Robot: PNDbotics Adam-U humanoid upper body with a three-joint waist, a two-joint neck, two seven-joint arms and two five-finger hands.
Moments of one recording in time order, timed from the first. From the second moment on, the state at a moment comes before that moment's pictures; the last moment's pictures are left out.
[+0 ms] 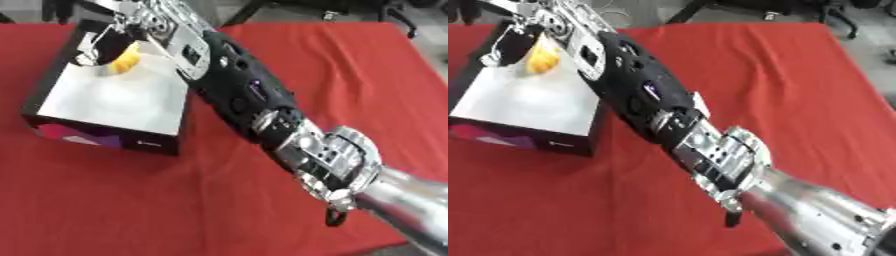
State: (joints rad) left arm -0.26 0.81 0.26 -1.98 0.29 -0.04 0.77; right arm -1.22 -0.16 0.25 -1.03 0.65 -0.22 0.32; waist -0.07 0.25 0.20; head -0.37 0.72
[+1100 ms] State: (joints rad) left arm -0.21 0.81 0.24 -1.97 0.28 -0.02 0.76; right arm -1.14 -0.72 0.26 -1.40 0.15 -0.05 0.37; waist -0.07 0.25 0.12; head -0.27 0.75
